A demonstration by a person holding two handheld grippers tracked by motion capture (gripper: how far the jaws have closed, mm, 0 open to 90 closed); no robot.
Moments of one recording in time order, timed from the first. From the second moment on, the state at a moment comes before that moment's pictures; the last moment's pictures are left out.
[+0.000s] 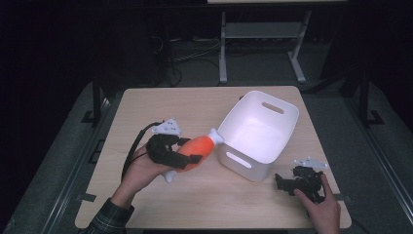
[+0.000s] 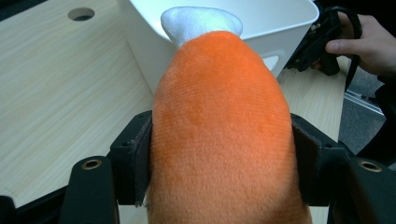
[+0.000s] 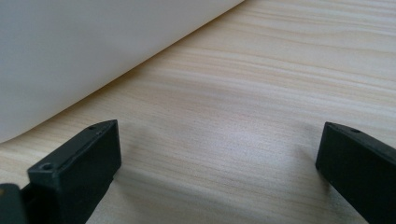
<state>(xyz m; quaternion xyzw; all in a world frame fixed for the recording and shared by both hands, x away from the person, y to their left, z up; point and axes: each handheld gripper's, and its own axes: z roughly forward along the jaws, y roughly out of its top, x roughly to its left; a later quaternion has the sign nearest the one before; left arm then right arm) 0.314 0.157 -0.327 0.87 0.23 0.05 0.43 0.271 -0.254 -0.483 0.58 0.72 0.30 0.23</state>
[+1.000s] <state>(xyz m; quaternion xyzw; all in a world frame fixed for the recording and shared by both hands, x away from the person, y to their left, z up) 0.348 0.114 -0.301 0.87 0.21 0.05 0.44 0.271 -0.254 -0.483 0.58 0.72 0.30 0.23</state>
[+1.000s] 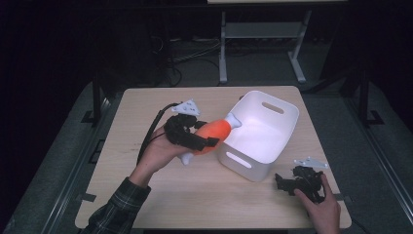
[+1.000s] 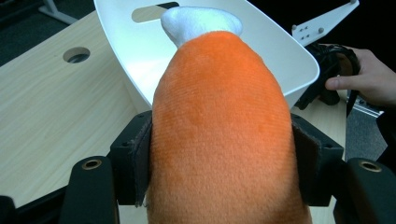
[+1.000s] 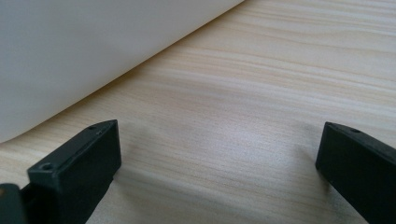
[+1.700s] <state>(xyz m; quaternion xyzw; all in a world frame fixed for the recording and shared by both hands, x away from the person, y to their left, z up) 0.381 0.075 -0.294 0.87 0.21 0.06 0.45 0.271 -0.254 -0.483 0.58 0.72 0.30 0.23</state>
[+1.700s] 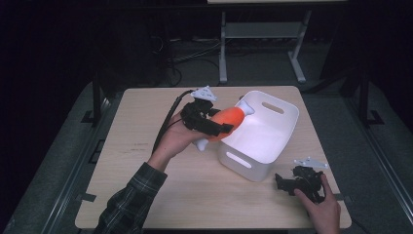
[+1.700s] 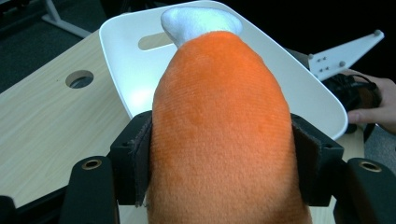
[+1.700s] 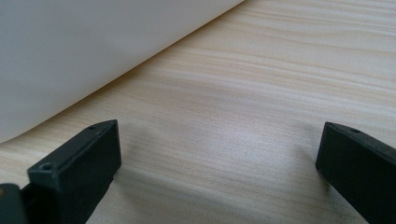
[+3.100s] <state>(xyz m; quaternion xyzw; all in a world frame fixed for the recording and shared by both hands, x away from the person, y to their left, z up) 0.423 -0.011 -0.322 0.87 0.23 0.07 0.43 0.271 -0.254 -0.483 0.59 0.72 0.30 0.23</state>
